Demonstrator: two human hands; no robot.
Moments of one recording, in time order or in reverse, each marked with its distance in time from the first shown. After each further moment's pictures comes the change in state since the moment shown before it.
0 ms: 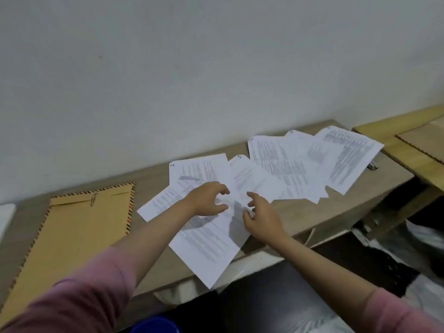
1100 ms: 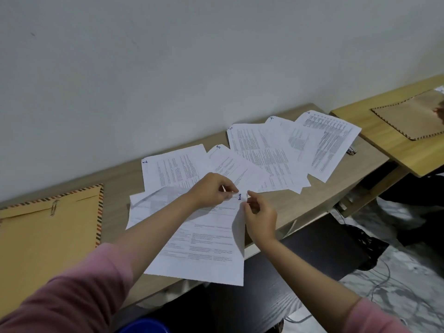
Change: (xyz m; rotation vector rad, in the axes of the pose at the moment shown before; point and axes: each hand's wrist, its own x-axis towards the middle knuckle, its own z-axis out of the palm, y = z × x) left_hand 0.052 0.031 0.018 -0.299 0.014 0.106; right_hand 0.000 0.022 0.005 0.426 0.399 0.250
